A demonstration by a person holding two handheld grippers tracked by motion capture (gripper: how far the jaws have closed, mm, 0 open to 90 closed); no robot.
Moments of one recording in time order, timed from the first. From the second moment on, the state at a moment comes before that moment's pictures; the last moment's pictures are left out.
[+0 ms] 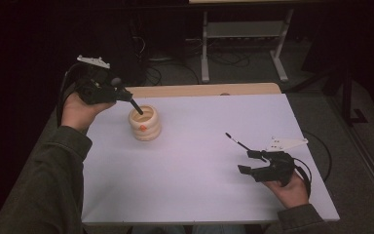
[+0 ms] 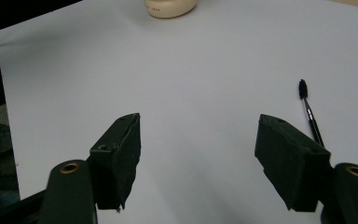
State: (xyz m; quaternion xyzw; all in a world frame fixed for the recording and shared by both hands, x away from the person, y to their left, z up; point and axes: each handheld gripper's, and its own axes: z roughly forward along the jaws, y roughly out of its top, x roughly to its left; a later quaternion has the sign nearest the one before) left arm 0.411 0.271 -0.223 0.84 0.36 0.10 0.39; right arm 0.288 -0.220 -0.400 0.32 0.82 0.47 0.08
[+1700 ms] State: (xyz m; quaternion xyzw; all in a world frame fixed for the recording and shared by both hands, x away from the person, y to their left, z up) left arm 0.455 0.265 -0.282 0.83 0.42 0.09 0.35; right arm 0.289 -0.222 -0.401 0.32 0.82 0.47 0.07
